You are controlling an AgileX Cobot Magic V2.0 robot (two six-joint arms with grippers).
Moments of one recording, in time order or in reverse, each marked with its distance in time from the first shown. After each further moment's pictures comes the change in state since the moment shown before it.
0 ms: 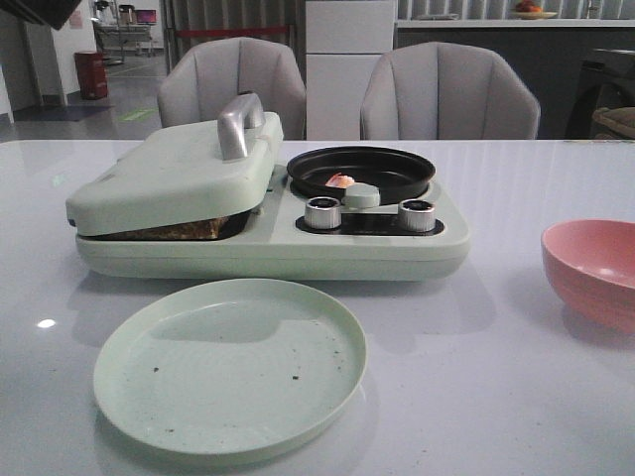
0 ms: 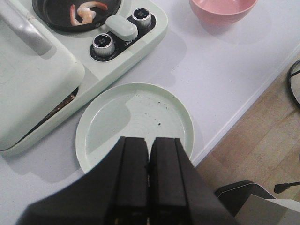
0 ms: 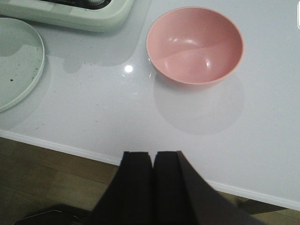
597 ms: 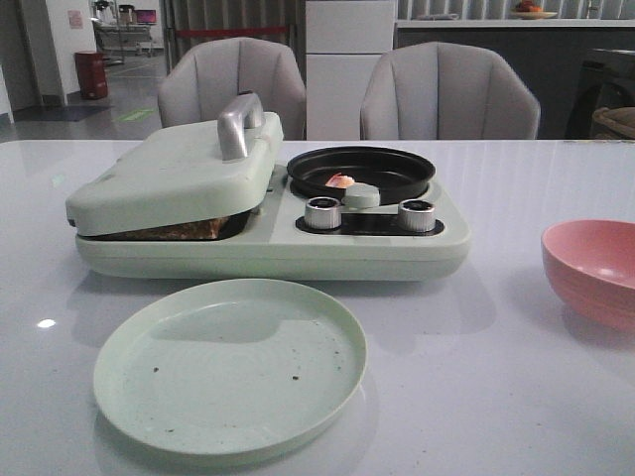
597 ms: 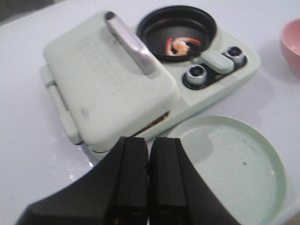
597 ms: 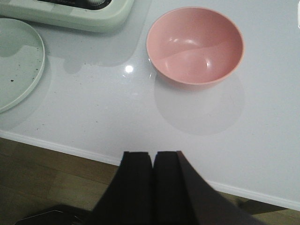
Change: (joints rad) left arm 0.306 -0.163 0.203 0.069 -0.280 0.000; right arm 0.000 0.000 0.000 0.002 0.000 0.002
